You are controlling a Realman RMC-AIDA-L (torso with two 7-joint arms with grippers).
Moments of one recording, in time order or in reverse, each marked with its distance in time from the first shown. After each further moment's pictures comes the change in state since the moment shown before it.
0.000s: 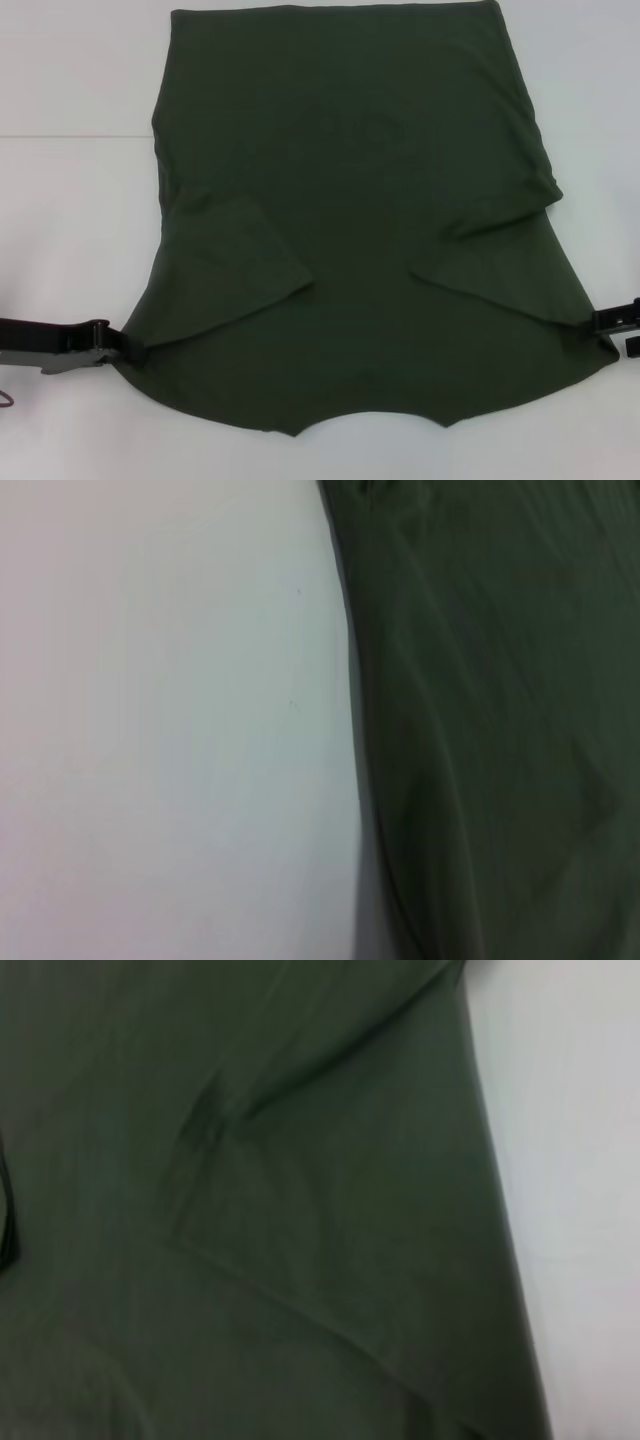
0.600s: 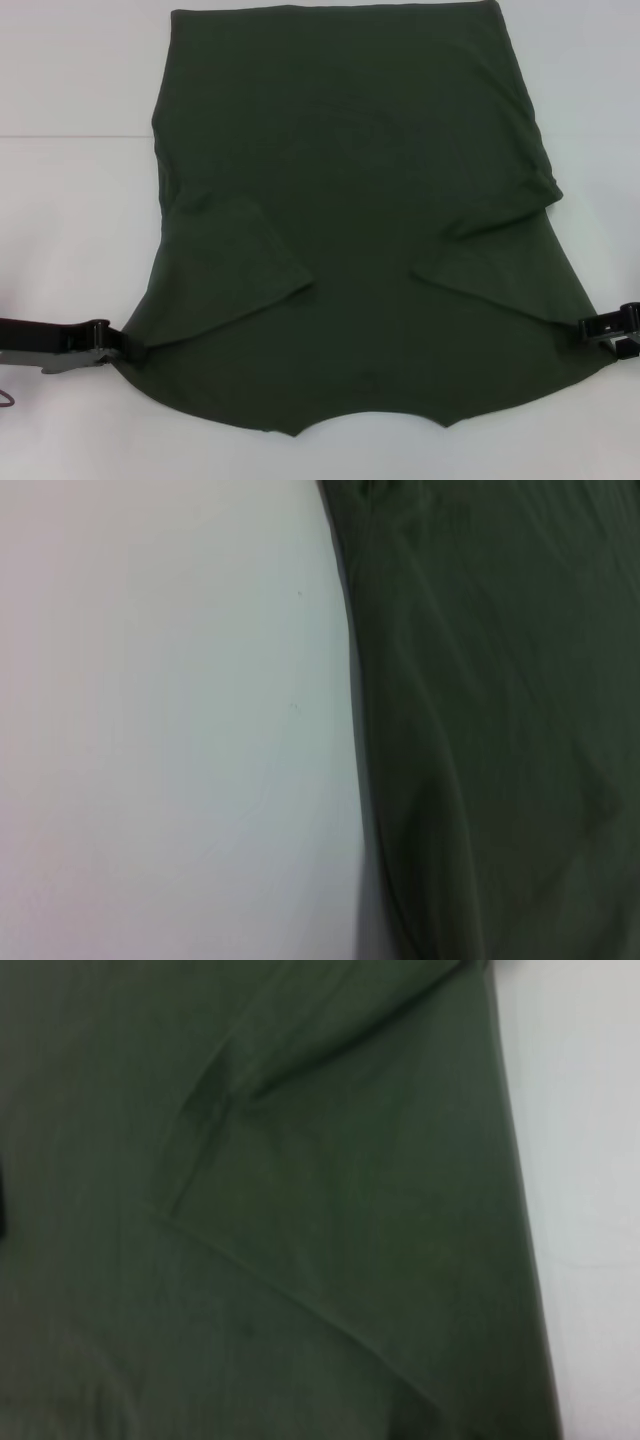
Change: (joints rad) left arm 0.000 0.000 0.002 -0.003 -0.002 -0.005 0.003; right arm 0.003 0.018 -0.043 0.007 0.000 0.042 -0.024
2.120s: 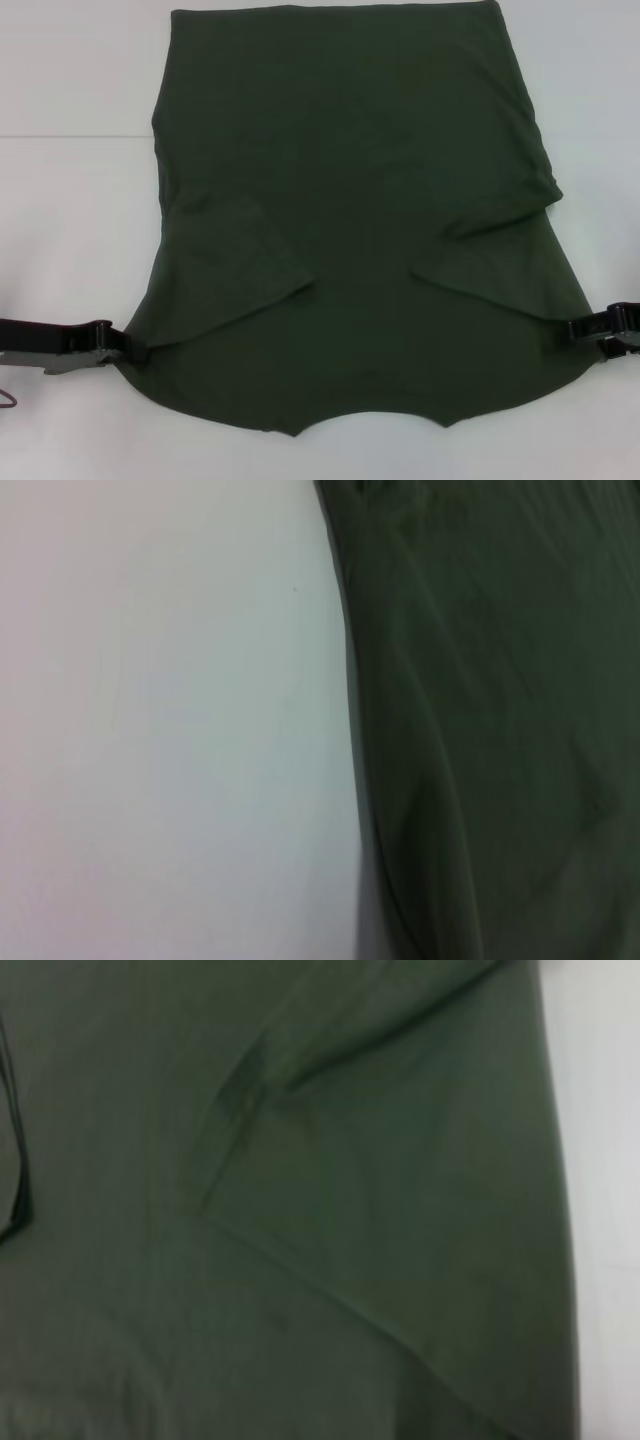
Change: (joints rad) left arm 0.000 -0.005 -0.003 0.002 0.002 0.000 0.002; right arm 0.014 0.012 -0.011 0.000 0.004 -0.010 -0.009
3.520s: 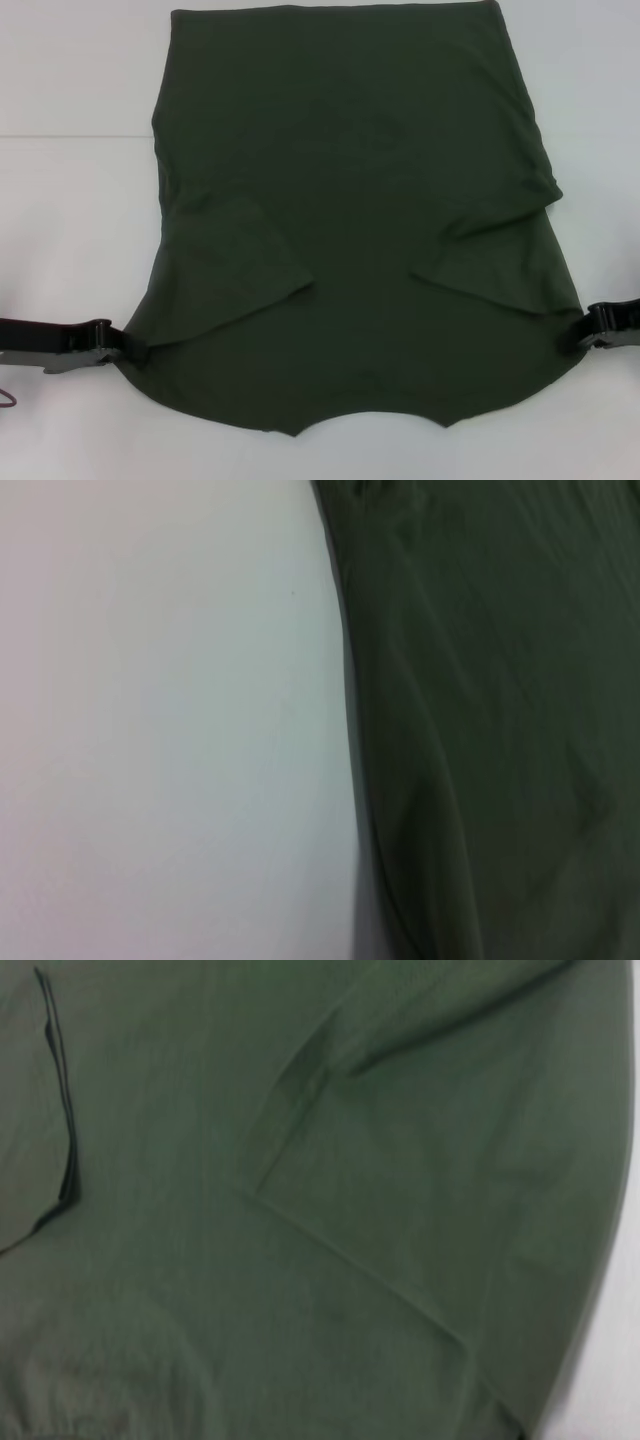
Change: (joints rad) left arm 0.002 0.000 -0.004 0.002 -0.003 0.003 0.002; right arm 0.019 0.020 0.000 0.000 0.000 -0.010 -0.020
